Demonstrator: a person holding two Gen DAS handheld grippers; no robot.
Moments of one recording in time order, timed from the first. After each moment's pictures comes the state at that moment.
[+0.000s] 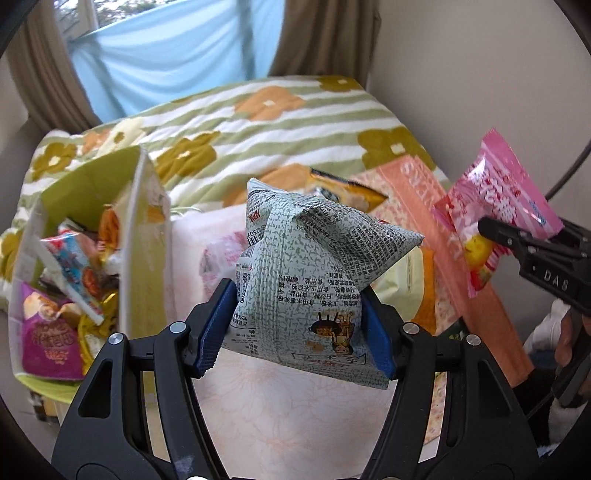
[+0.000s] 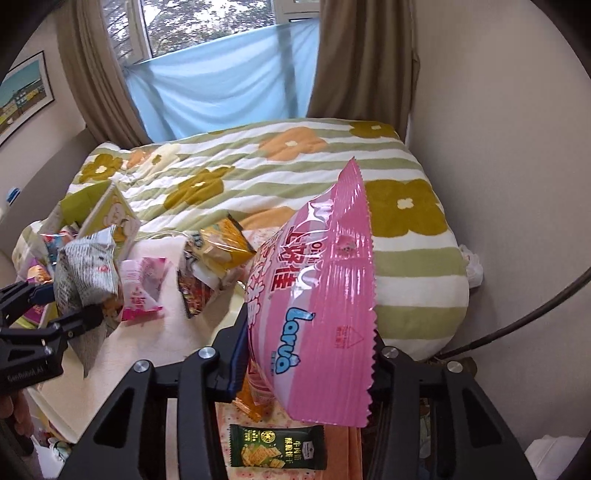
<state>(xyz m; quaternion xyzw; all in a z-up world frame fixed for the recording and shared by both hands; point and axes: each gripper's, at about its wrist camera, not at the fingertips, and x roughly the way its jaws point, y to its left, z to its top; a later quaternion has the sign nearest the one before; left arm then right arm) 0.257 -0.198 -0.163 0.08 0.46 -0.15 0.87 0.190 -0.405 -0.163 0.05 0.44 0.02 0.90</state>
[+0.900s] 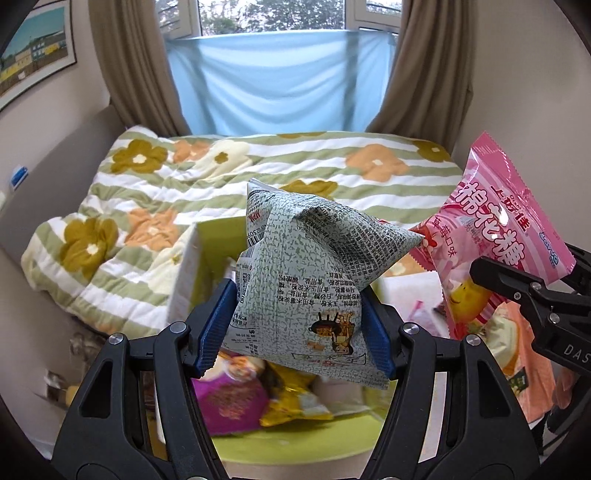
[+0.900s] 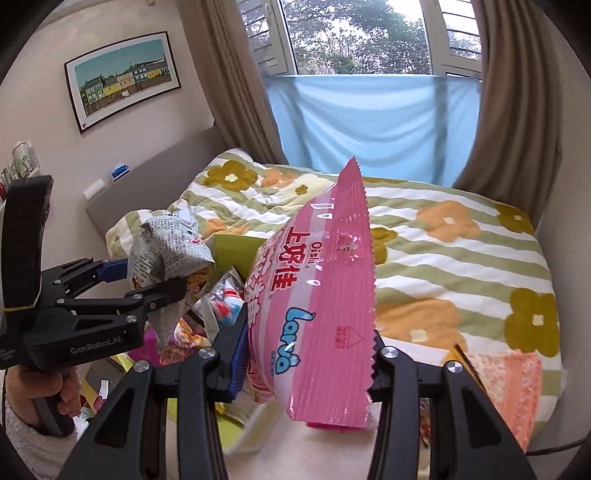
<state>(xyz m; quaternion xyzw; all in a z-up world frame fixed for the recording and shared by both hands) 0.336 0.035 -0.070 0.04 0.41 -0.04 0.91 0.267 -0.161 -0.069 0.02 0.36 0.23 0.90</state>
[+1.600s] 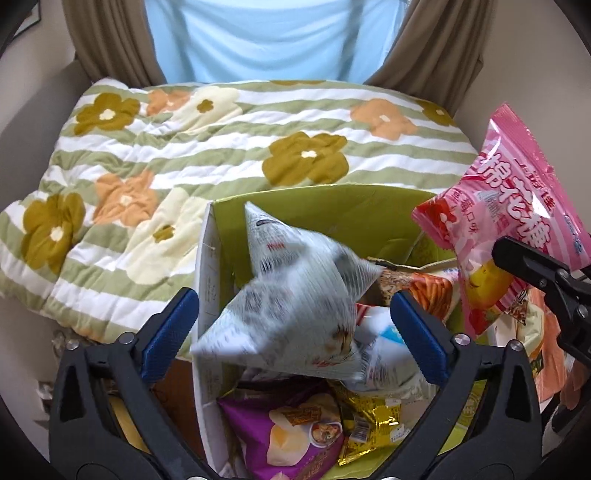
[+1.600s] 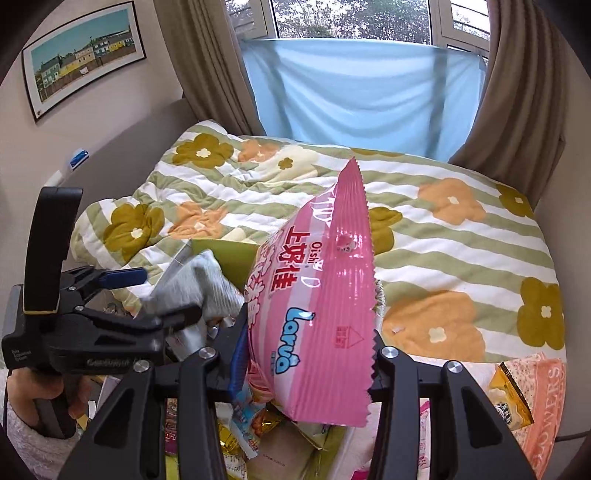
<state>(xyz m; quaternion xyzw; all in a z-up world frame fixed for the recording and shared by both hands) 0.445 0.120 -0.151 0.01 0.50 -0.10 0.86 0.358 -0.066 -0.104 0.01 0.43 0.17 0.89</state>
